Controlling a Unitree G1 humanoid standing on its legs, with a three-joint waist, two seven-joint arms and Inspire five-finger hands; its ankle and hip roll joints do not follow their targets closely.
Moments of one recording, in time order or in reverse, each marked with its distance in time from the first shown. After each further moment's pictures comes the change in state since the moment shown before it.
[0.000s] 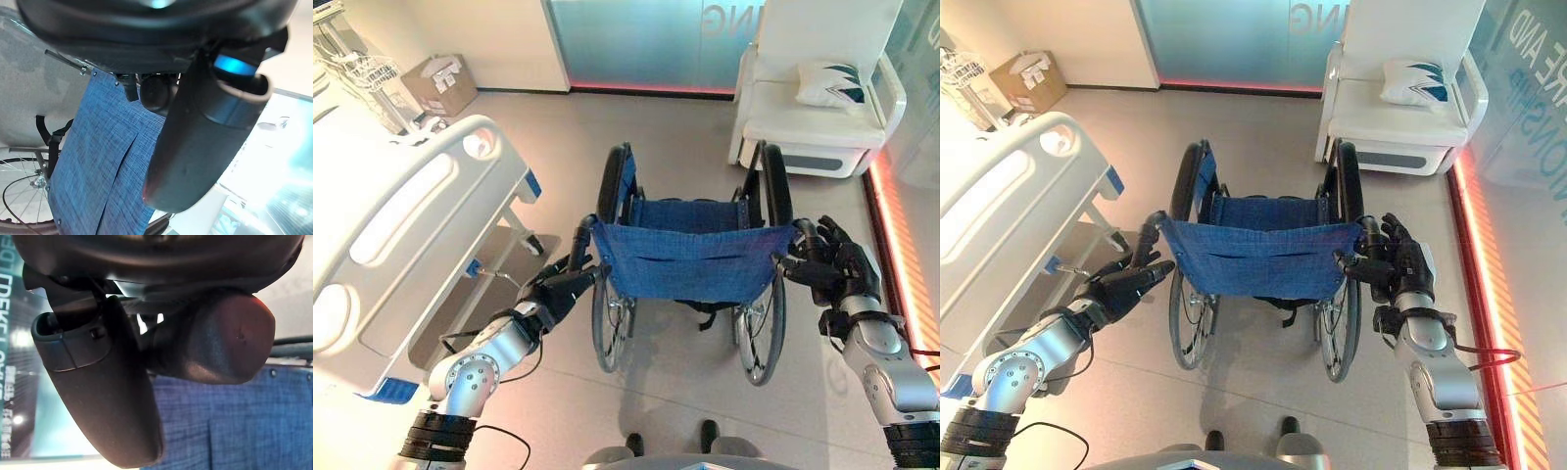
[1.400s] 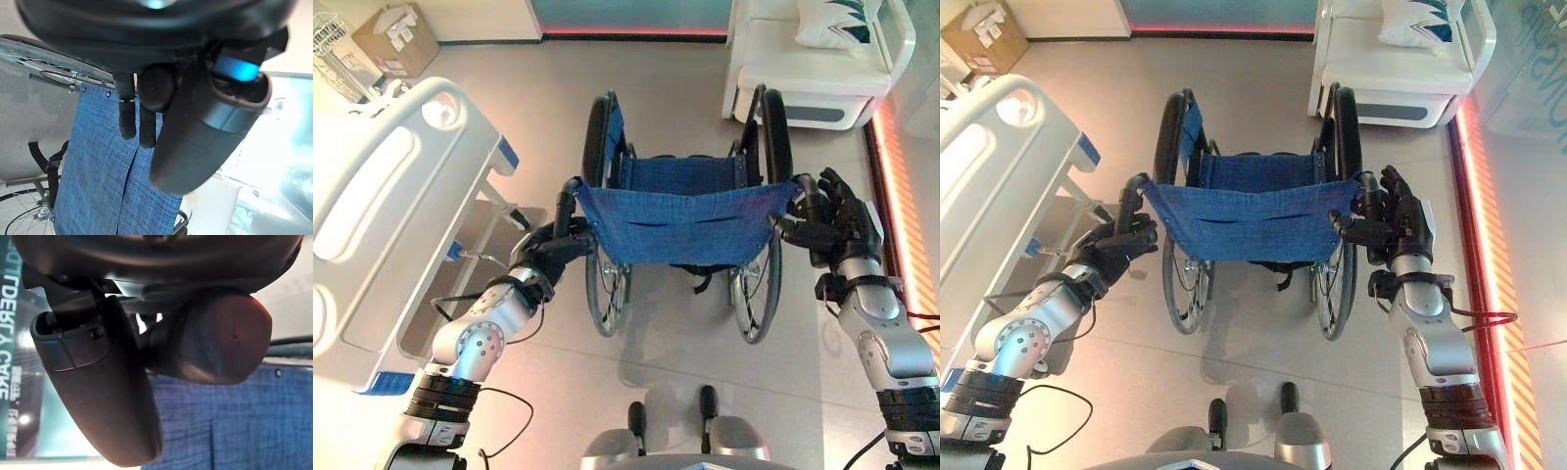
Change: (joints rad) left arm -0.196 0.050 -0.060 0.095 0.136 -0.088 -0.018; right arm -0.204 -0.023 0.031 0.039 -0.011 -0.011 -0.007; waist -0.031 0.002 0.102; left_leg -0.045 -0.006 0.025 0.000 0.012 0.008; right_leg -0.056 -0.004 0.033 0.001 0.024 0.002
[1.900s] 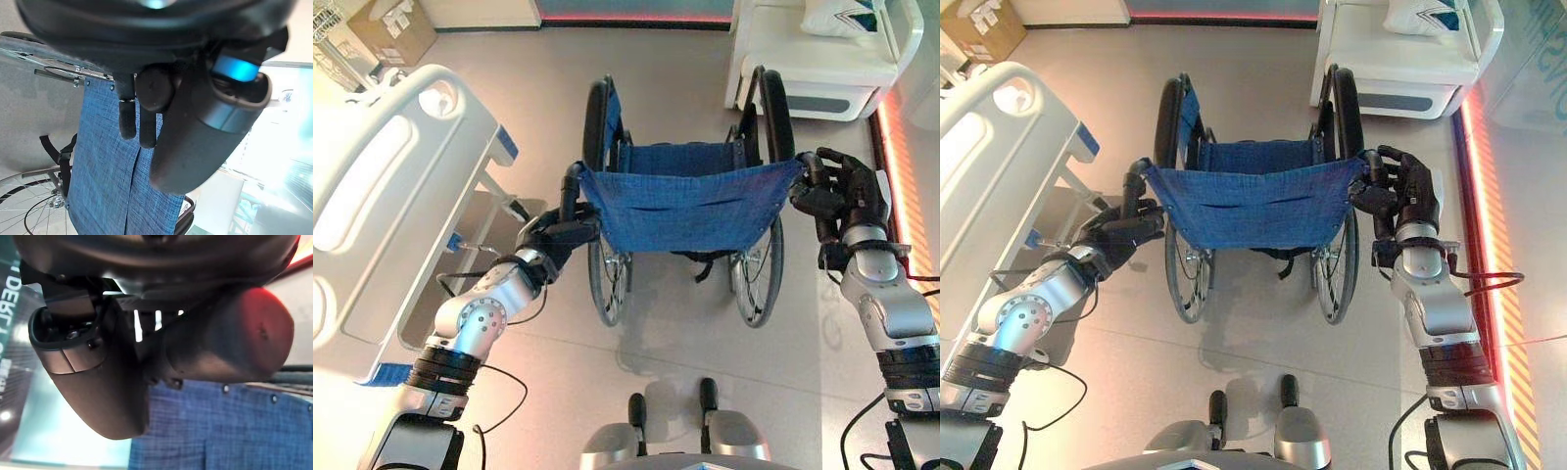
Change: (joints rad) left arm -0.135 0.043 -0.081 0.081 -0.075 0.000 -0.003; right arm -0.198 -0.044 0.052 0.112 -0.054 0.108 -0.059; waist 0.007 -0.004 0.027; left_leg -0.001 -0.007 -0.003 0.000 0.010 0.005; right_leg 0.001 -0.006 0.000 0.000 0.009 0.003
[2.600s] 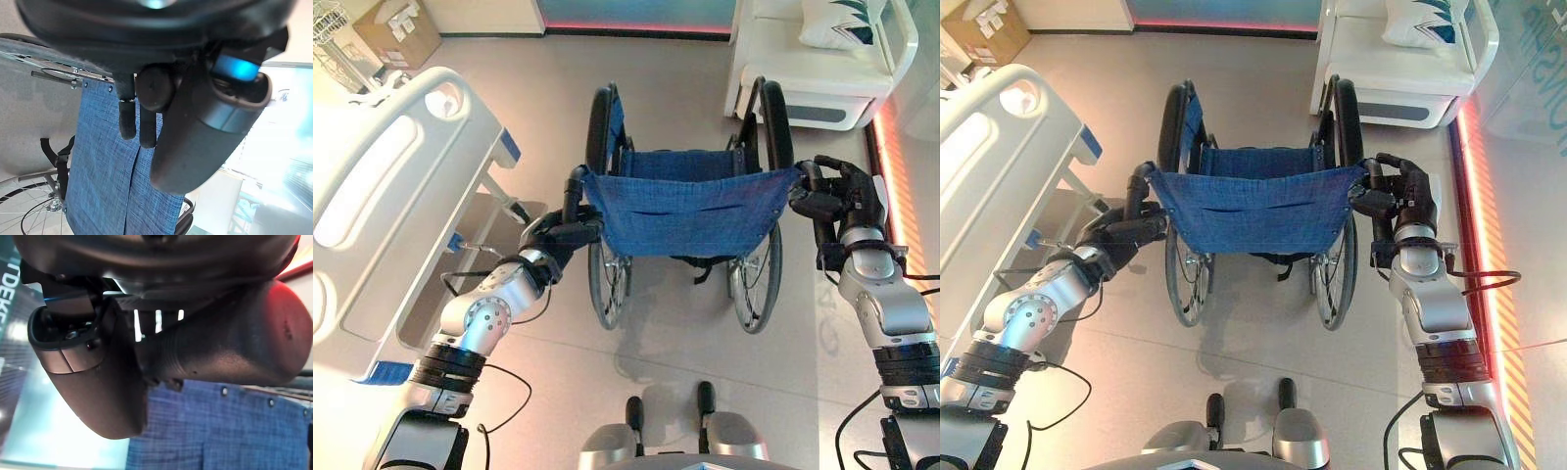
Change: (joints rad) left arm -0.001 -0.022 -0.009 0.011 0.044 0.006 0.000; right arm 0.005 0.020 -0.008 0.006 -0.029 0.048 0.000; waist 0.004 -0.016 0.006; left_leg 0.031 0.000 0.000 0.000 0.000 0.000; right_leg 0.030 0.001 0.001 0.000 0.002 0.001
